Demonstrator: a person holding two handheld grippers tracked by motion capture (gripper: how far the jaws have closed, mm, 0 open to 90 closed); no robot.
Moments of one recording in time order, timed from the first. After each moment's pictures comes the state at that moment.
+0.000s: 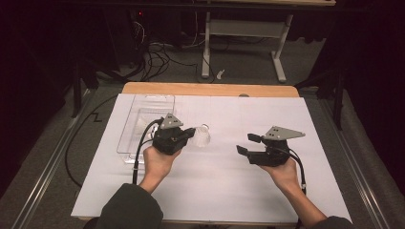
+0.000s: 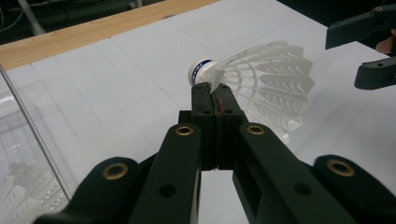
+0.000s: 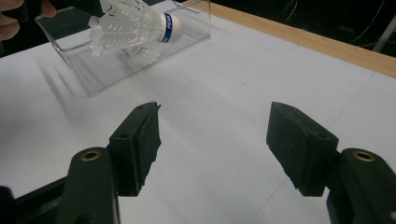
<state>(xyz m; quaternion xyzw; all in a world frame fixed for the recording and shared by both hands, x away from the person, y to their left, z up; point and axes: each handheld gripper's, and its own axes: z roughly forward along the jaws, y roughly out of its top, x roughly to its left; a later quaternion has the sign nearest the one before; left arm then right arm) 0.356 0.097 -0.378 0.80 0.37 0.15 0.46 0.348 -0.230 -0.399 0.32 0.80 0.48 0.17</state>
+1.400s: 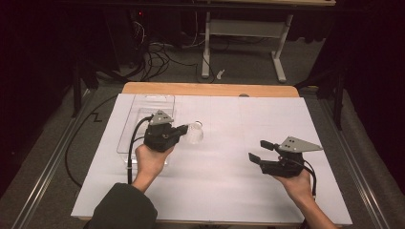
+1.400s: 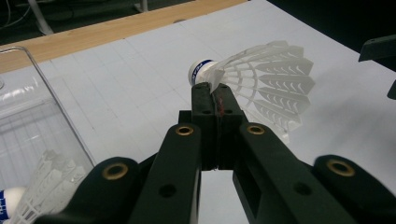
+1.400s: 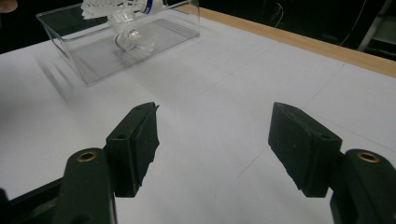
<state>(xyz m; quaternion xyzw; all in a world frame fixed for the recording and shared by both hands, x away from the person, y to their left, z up) 0.356 0.118 -0.369 0.78 0.39 0.14 0.46 0.321 -0.262 -0.407 0.33 0.79 0.49 0.19</state>
